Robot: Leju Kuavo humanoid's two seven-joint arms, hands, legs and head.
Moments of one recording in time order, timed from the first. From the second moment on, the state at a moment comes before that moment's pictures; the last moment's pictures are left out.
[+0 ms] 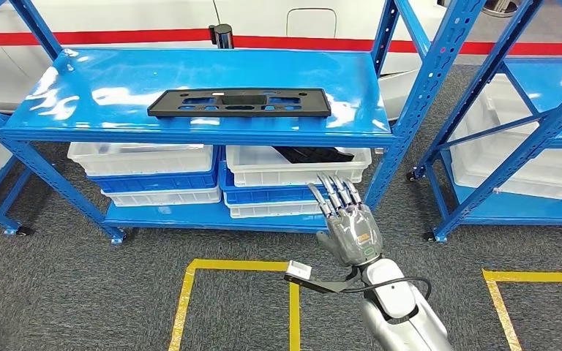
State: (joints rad) left arm -0.07 -0.19 0.75 -0.23 -0.22 0.45 -0.33; right arm -0.29 -0.07 0.58 -1.27 1.30 -0.54 -0.11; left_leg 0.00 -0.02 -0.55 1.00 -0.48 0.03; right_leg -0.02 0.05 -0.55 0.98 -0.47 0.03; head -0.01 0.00
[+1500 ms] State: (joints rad) left arm -0.07 -0.18 0.74 -0.22 -0.24 0.46 -0.32; right arm -0.24 -0.10 0.57 -1.29 1.31 -0.54 -0.10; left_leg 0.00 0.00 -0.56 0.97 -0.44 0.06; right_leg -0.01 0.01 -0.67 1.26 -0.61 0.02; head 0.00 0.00
